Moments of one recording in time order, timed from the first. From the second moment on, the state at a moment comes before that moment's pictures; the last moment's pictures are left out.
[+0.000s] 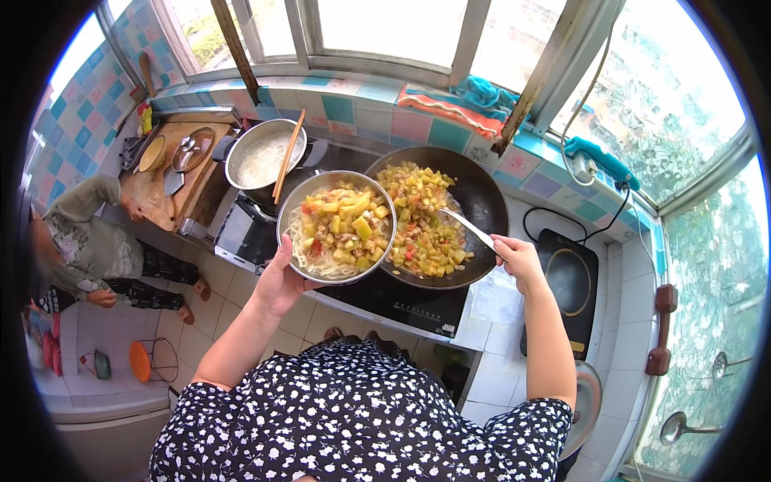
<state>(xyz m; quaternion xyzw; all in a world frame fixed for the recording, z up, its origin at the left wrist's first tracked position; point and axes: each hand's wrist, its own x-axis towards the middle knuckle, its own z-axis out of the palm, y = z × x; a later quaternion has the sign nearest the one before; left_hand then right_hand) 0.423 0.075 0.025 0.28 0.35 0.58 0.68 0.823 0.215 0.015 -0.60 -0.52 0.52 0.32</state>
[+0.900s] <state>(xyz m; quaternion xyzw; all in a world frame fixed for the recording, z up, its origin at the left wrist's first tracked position) 0.480 0.152 0.032 0.32 0.35 0.50 0.73 0.777 0.066 0.159 -0.48 -0.81 -0.13 0.31</state>
